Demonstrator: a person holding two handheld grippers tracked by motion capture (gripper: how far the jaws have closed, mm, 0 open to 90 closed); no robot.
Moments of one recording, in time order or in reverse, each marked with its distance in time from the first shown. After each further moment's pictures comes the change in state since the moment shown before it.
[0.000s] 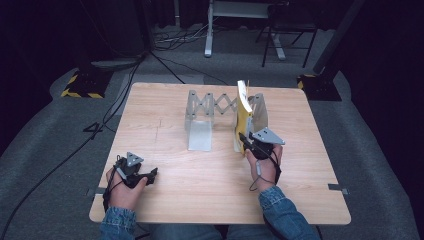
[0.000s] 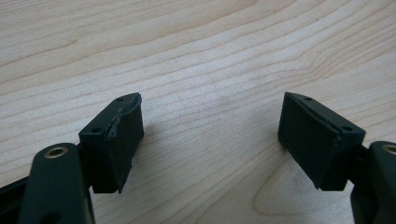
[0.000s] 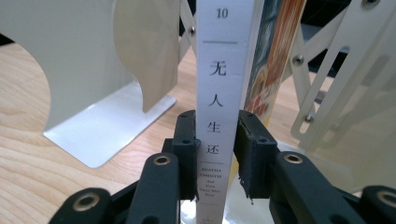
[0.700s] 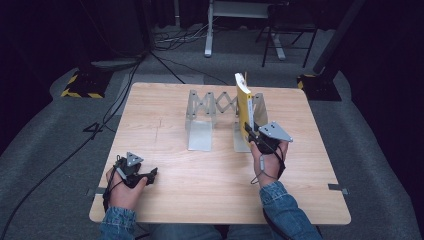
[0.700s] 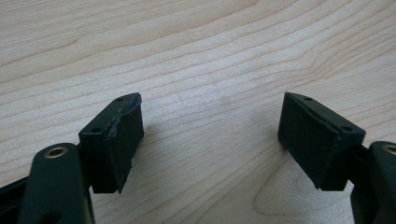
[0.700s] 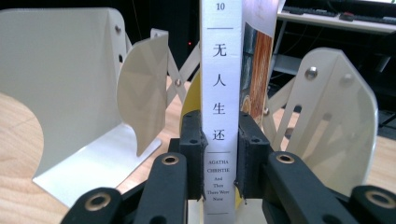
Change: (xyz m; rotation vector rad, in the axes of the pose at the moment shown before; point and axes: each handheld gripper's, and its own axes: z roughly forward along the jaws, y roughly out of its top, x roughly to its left) left arm 0.000 0.000 0.000 -0.002 -0.002 -0.004; right arm -0.006 0.027 -0.015 -0.115 -0.052 0.000
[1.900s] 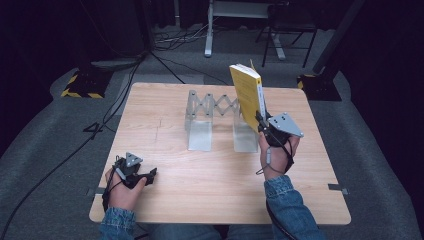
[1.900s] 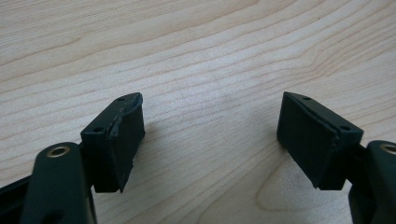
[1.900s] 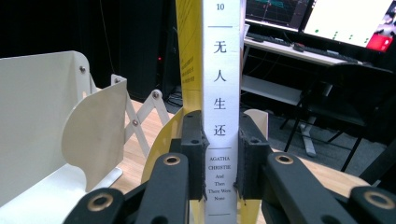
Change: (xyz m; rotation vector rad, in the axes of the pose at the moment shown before) left arm 0.001 -0.001 -0.002 -0.002 0.002 -0.003; right arm -0.011 0.042 -0.022 -0.054 -0.137 -0.070
